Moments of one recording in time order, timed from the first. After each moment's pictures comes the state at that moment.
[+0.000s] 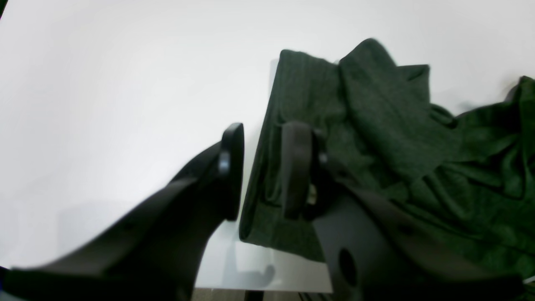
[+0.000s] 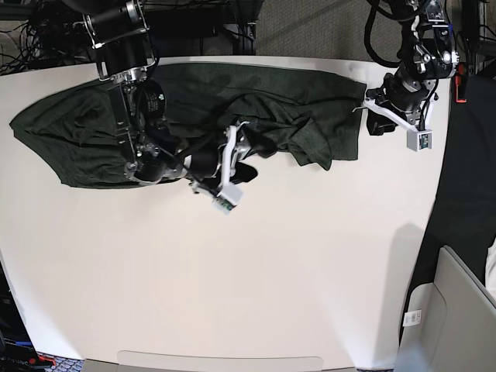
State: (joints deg) left arm 22.3 -11.2 -18.4 116.1 -29.8 -1.0 56.7; right arm 10.8 7.1 -11.4 87.5 42.7 38.7 -63.5
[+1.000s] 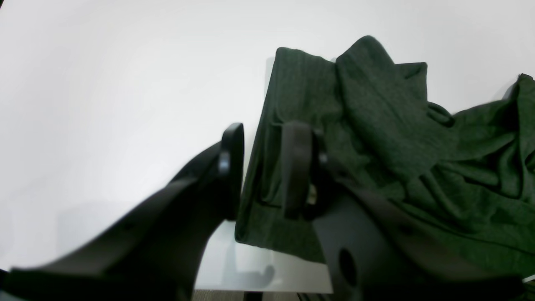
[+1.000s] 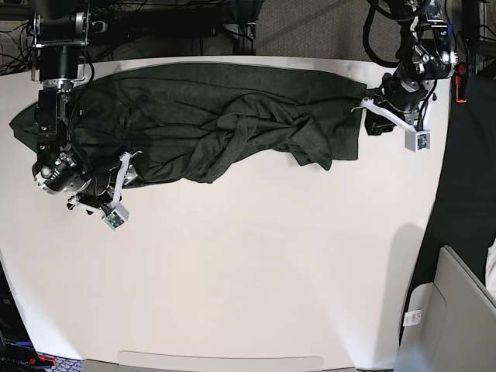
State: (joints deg) left arm 22.1 -11.0 -18.0 116.1 -29.8 -1.0 56.6; right arm 11.7 22.3 0.7 87.3 20.7 38.7 -63.2
